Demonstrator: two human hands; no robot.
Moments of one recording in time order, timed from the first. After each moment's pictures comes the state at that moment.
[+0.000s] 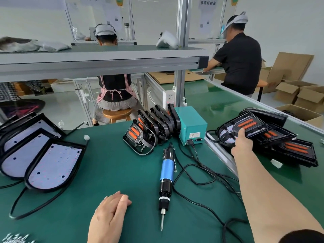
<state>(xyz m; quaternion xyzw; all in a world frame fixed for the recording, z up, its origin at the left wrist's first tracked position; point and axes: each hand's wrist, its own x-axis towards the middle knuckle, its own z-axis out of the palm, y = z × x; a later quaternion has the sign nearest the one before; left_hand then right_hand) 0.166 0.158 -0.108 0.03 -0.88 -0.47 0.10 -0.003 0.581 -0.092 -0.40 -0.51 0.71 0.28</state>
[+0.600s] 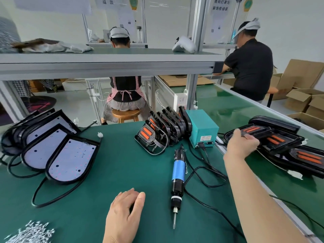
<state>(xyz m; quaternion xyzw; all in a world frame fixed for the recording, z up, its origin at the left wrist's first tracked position) 0.161 0.152 -0.120 -0.01 -0.88 -0.46 0.11 0.009 0.489 -0.059 -0.39 -0.51 0.63 0.44</state>
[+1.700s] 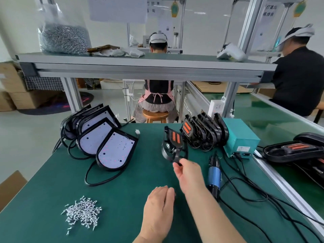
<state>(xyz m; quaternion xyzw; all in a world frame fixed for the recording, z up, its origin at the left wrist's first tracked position) 0.159 0.148 -0.121 0.03 -0.86 -0.50 0.10 0.051 0.239 -0.089 -0.24 -0.46 0.86 -0.02</state>
